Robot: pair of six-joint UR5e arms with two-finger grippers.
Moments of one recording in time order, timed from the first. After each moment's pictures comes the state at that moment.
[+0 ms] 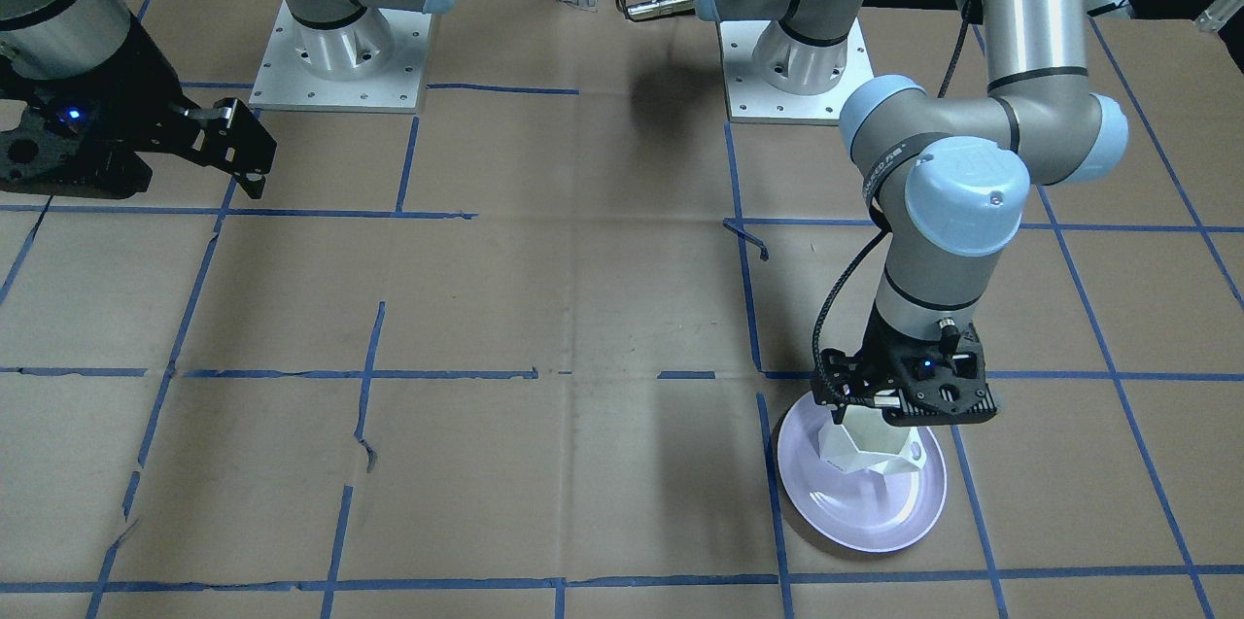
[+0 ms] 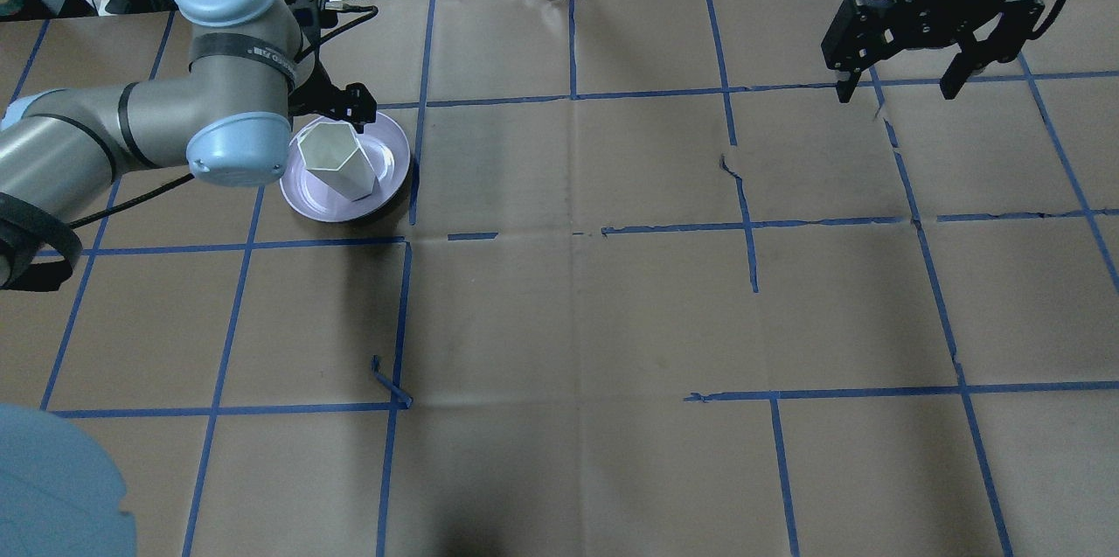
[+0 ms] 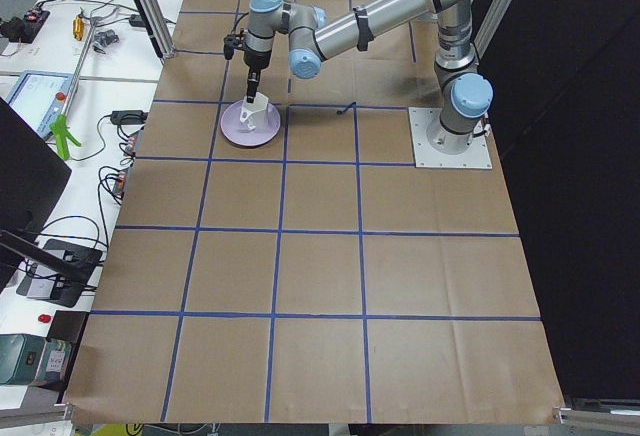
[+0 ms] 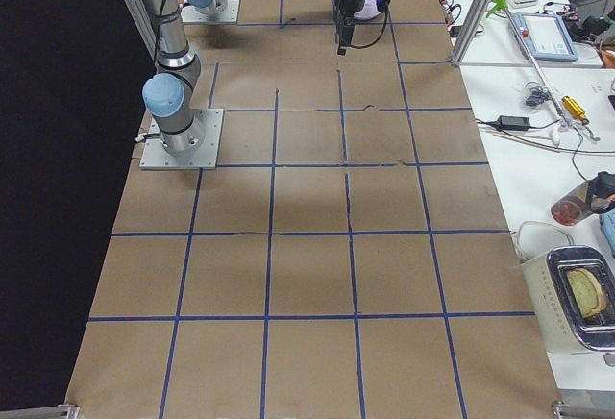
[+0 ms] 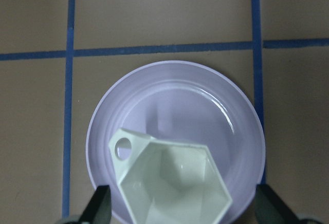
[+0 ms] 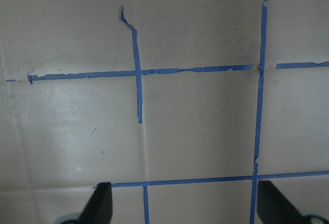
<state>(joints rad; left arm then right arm) -1.50 -1.90 -1.70 -0.91 1.69 0.10 1.47 -1.48 1.43 -1.44 -1.60 -0.06</state>
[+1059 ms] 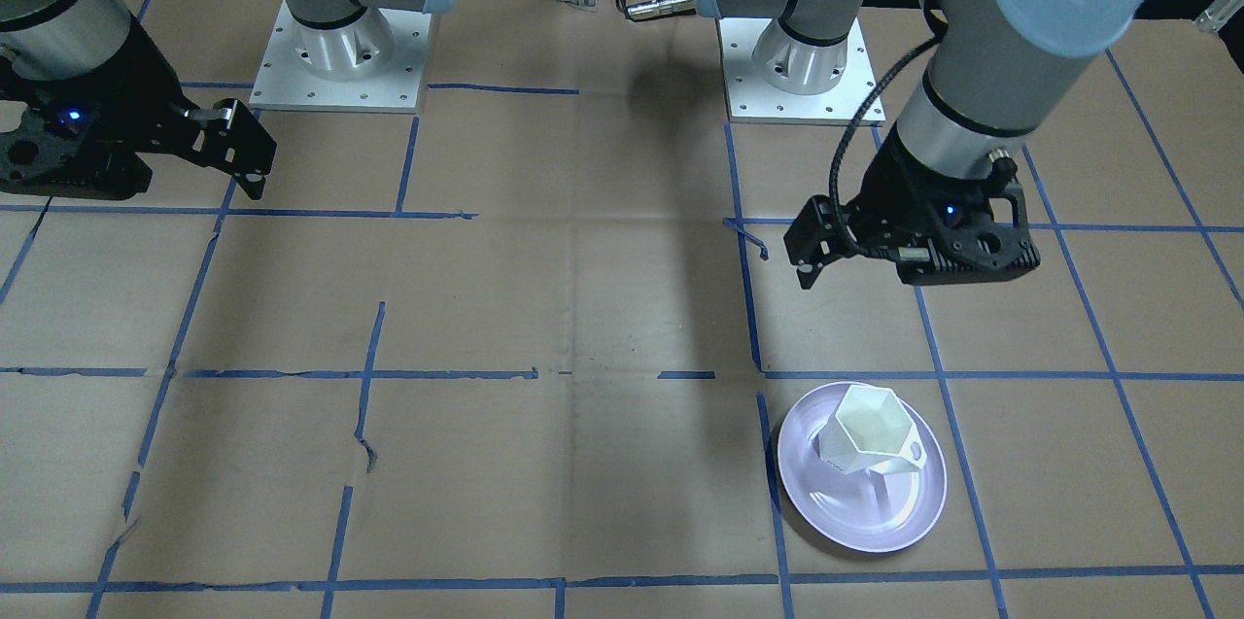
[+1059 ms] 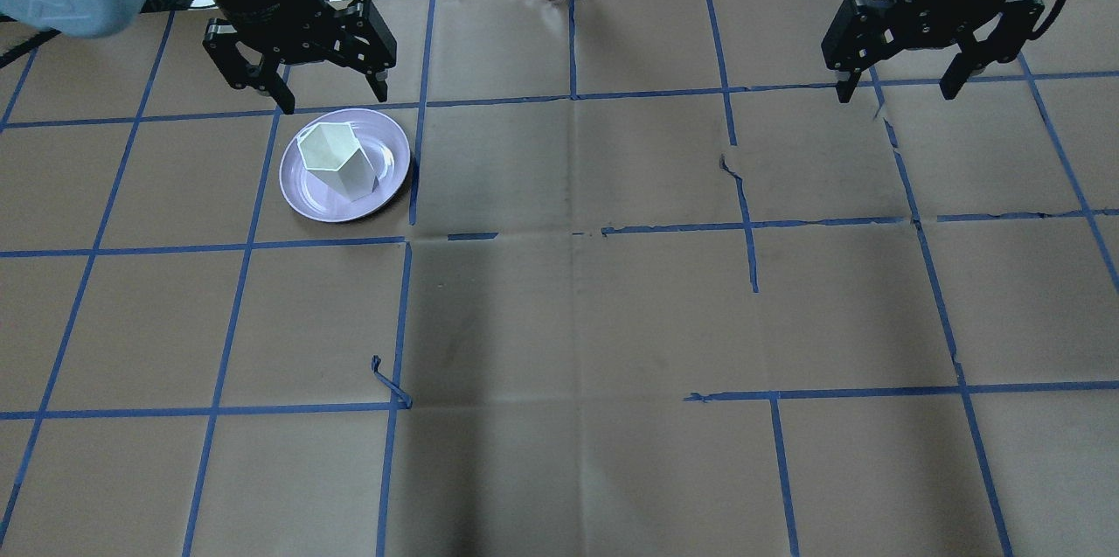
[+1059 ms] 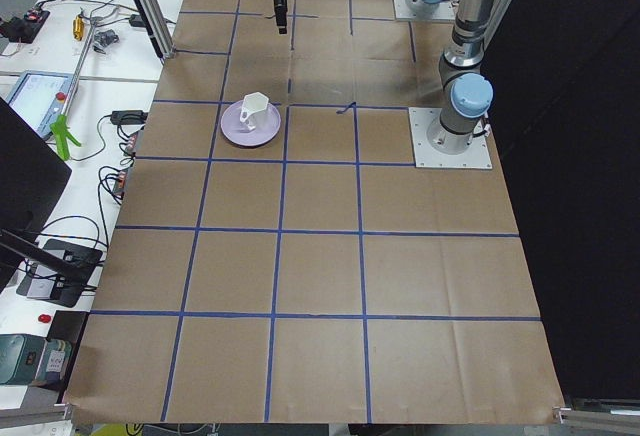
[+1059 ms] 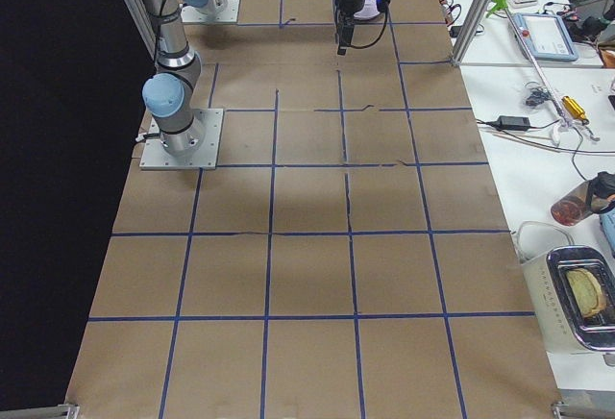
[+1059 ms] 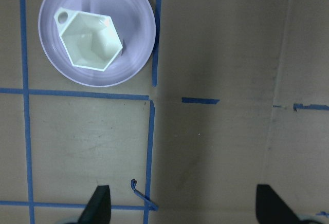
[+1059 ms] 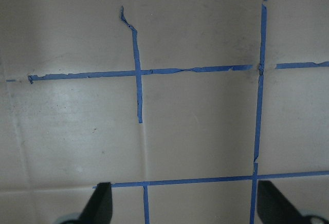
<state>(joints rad) -1.61 -1.73 -1.36 -1.69 1.53 -0.10 1.47 -1.48 1.43 -1.44 -1.60 -0.06</state>
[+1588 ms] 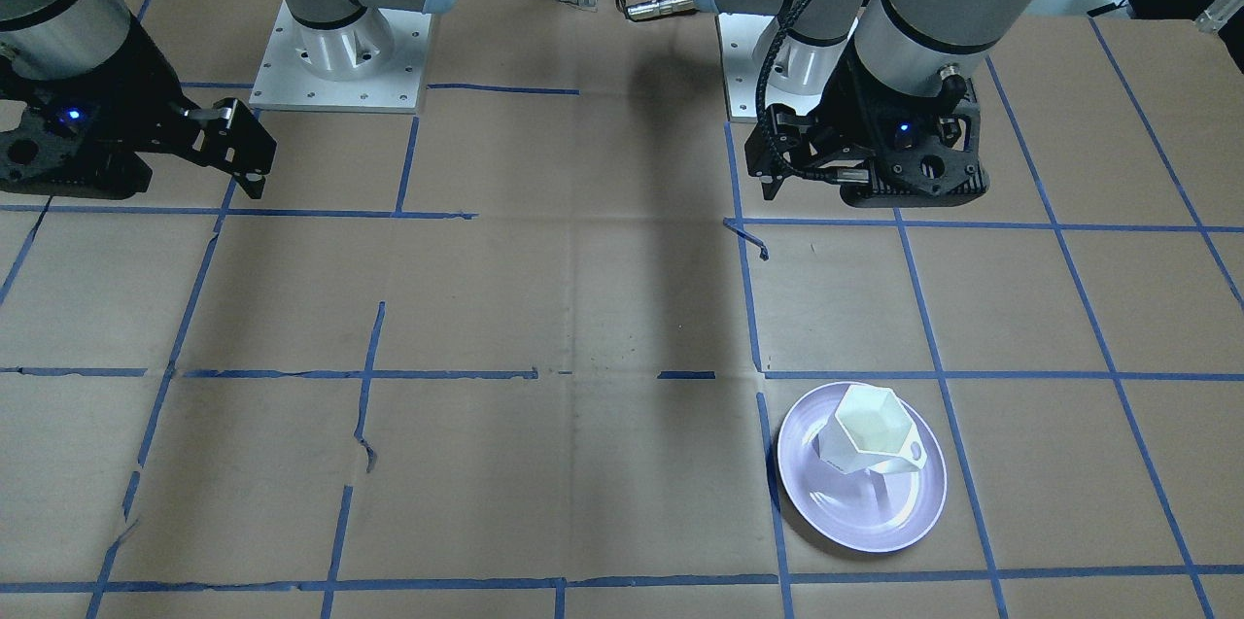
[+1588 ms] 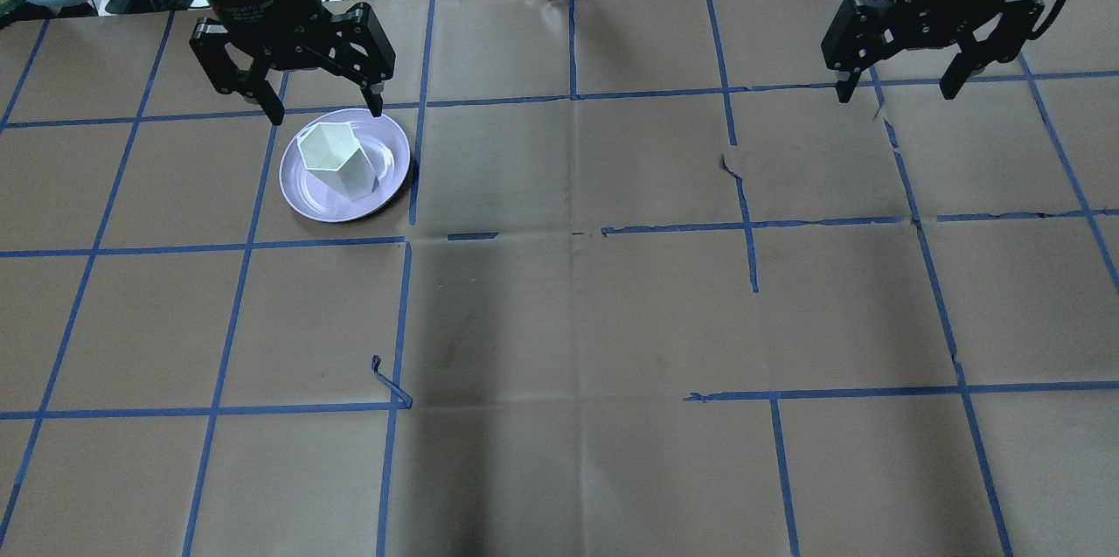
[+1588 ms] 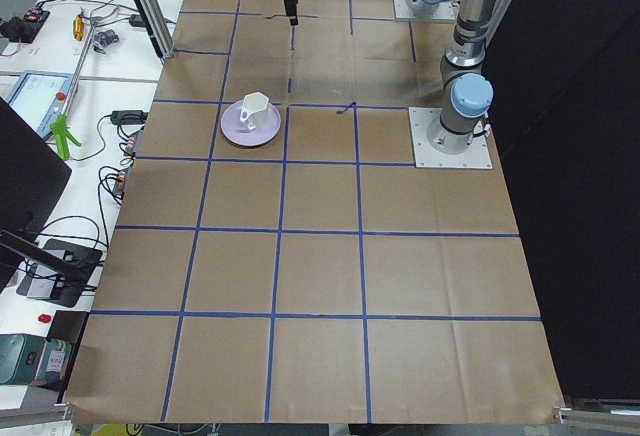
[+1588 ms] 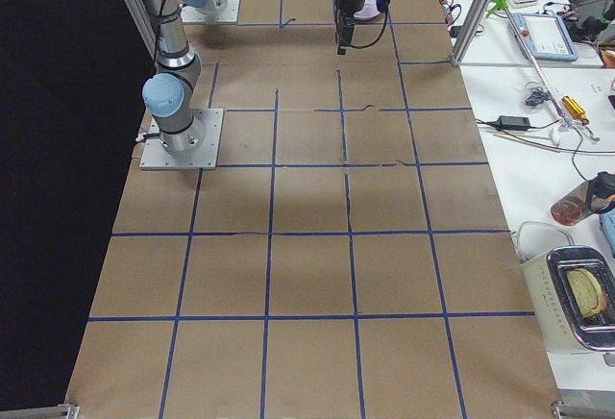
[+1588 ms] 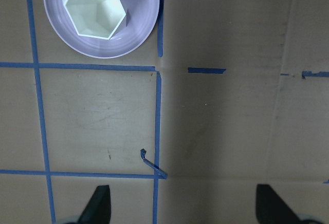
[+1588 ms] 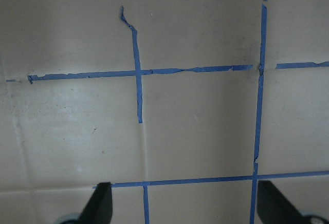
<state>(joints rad) -1.62 -1.73 -1.34 -1.77 1.57 -0.09 1.47 -1.48 1.43 -1.44 -1.60 -0.06</state>
